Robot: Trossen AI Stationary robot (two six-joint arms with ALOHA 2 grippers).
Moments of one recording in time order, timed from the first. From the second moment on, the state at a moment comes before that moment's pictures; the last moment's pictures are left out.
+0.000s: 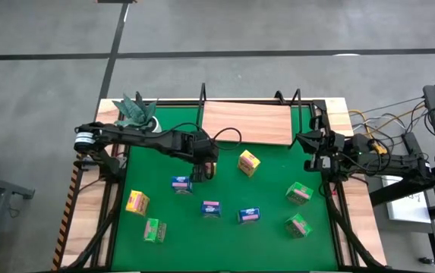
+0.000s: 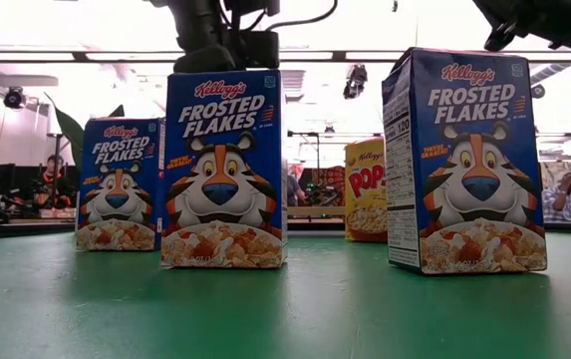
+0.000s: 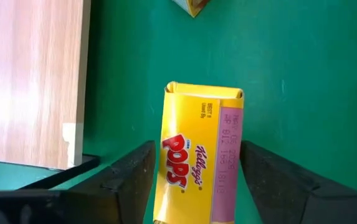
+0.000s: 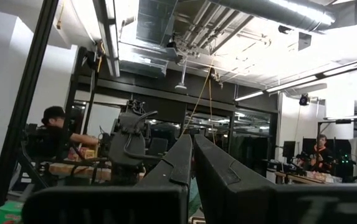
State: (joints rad) left arm 0.01 1.70 1.36 -0.82 -0.17 0.08; right arm -0.18 0.33 0.14 0.68 -0.06 -0.16
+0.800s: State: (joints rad) left arm 0.02 1.70 1.55 -0.92 -0.16 0.22; right arm -0.18 0.33 0.14 0.68 -0.06 -0.16
